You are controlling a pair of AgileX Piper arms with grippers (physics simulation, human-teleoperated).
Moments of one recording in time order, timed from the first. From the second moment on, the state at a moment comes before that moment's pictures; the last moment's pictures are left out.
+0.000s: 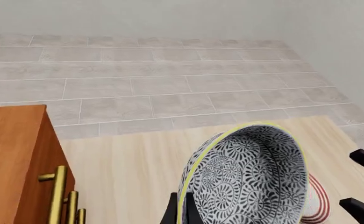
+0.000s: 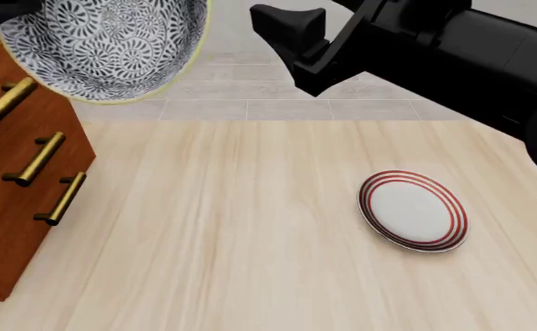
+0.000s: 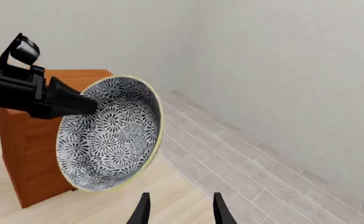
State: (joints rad) left arm -0.28 0.93 -1.26 0.66 -0.15; right arm 0.80 1.16 -1.09 -0.06 -0.25
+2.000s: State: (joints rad) left arm 0.45 0.86 -1.27 0.59 -0.18; right arm 0.83 1.16 -1.07 -0.06 -0.26
